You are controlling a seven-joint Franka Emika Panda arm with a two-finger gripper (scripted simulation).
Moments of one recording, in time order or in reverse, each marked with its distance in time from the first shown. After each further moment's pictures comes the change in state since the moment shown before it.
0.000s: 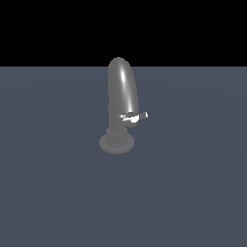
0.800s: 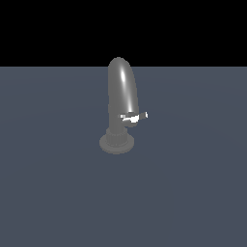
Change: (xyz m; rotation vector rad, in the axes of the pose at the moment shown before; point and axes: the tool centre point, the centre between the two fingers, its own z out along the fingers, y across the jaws) arm 0.080 -0.009 0.011 0.086 -0.274 0.221
